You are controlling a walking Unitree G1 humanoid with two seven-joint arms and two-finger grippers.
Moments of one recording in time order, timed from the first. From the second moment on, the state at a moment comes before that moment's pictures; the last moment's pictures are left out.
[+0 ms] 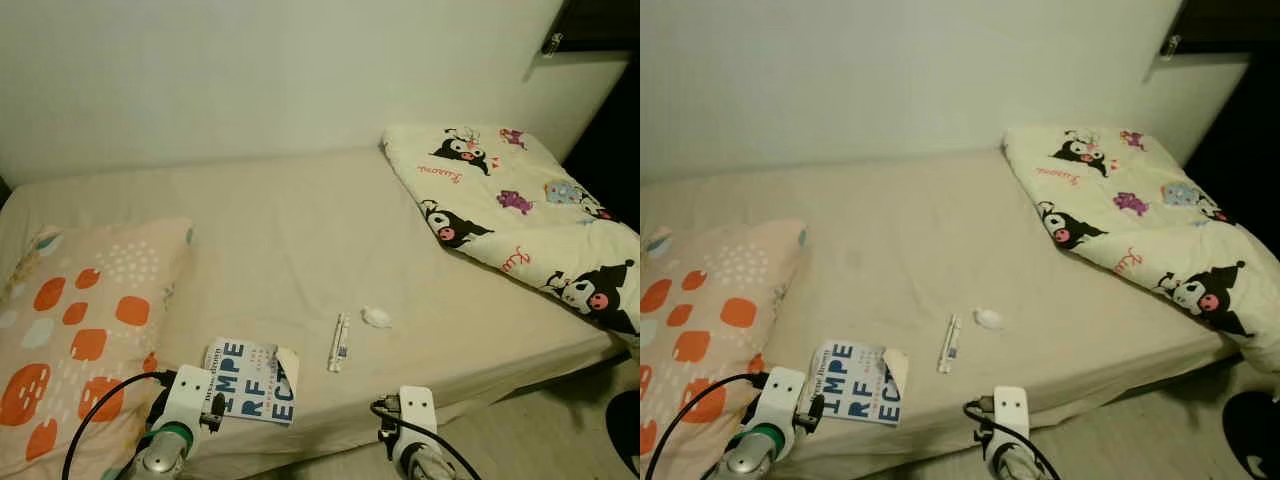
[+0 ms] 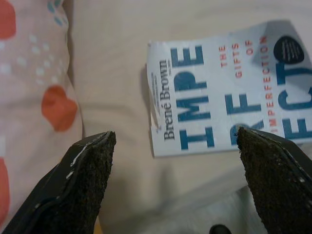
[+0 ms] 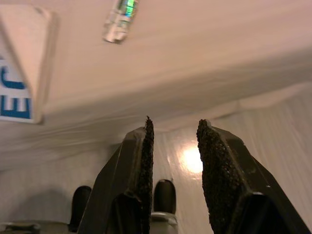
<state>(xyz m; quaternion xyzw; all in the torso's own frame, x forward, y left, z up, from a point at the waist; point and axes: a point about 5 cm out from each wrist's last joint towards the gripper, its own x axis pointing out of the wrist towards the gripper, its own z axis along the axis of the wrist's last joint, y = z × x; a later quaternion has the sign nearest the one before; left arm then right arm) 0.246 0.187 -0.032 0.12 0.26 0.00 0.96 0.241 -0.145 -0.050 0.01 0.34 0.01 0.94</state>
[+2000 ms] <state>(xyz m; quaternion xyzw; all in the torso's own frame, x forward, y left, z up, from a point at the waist) 0.257 0.196 -0.020 0.12 0.24 0.03 0.96 0.246 -0.127 -0.047 -0.05 0.34 0.10 0.93</state>
